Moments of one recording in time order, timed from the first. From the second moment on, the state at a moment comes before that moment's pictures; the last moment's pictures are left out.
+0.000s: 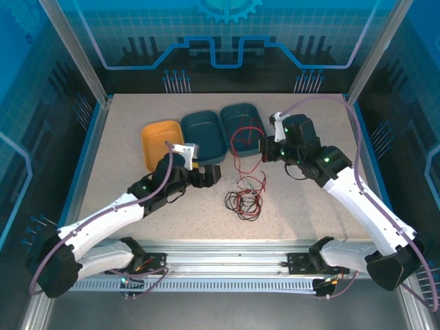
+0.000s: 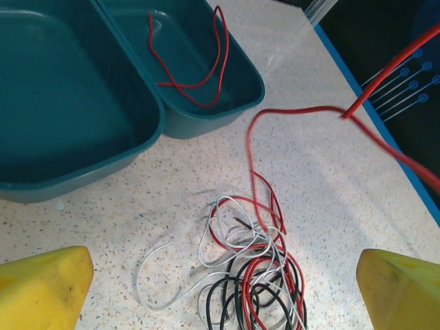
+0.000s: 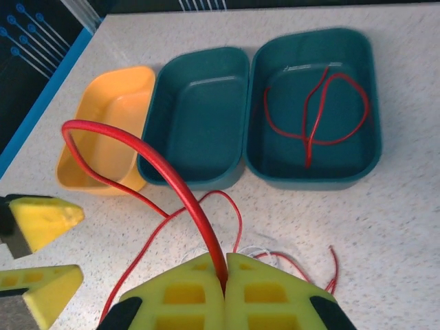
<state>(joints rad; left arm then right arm) -0.64 1.07 0.68 -0.08 0.02 -0.57 0.55 1.17 1.28 -0.73 0.00 0.36</state>
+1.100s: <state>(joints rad) -0.64 1.07 0.59 0.03 0.05 -0.58 0.59 1.23 1.74 -0.81 -0.03 0.24</state>
